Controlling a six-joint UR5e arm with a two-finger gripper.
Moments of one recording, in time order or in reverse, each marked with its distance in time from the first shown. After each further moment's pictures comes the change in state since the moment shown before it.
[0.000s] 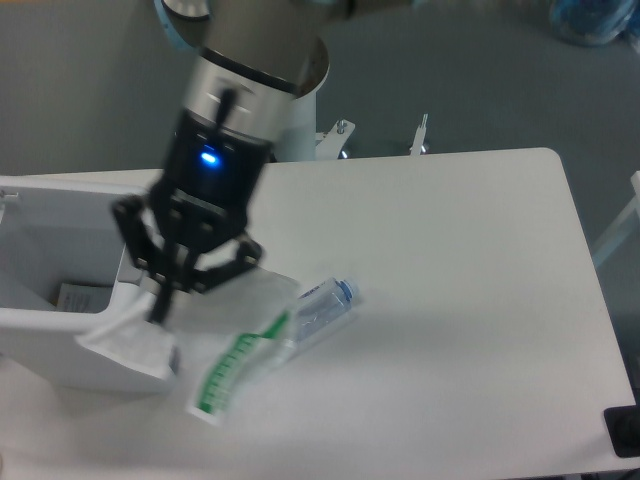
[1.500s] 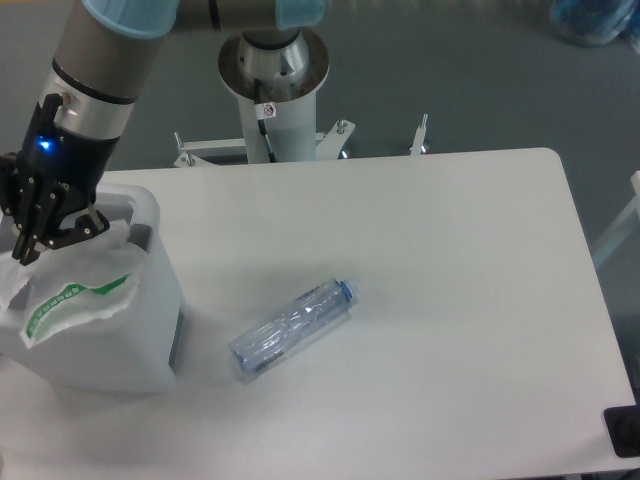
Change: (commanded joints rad) arm -0.115 0.083 -0.258 0.011 0.009 0.121
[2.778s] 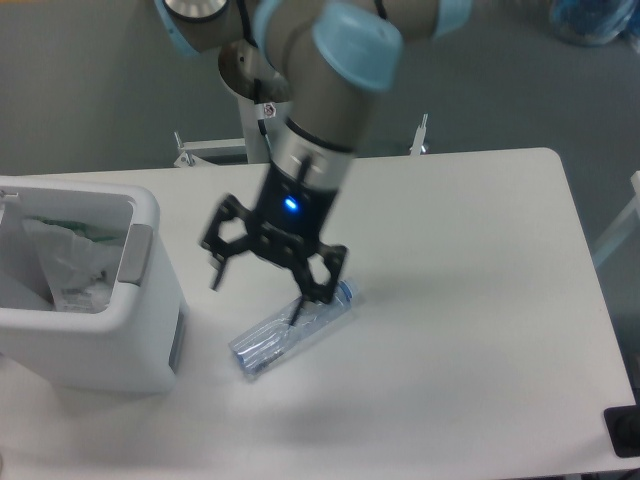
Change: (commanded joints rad) arm 0.379 -0.195 -0.015 -0.009 0.005 0.216
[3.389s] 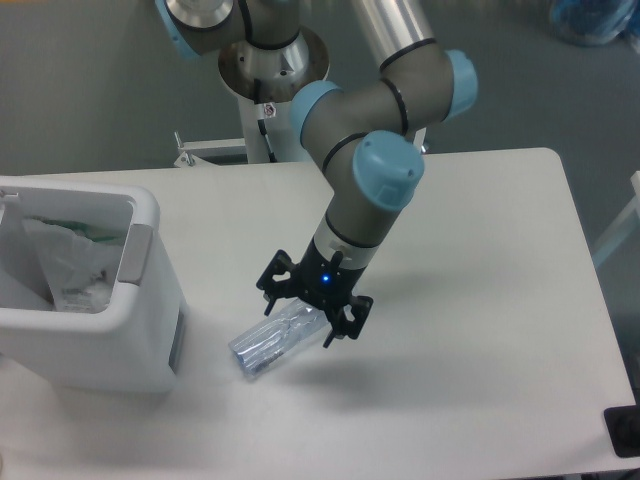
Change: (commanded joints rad) arm -0.035 -0.042 -0.187 0.000 0.198 0.187
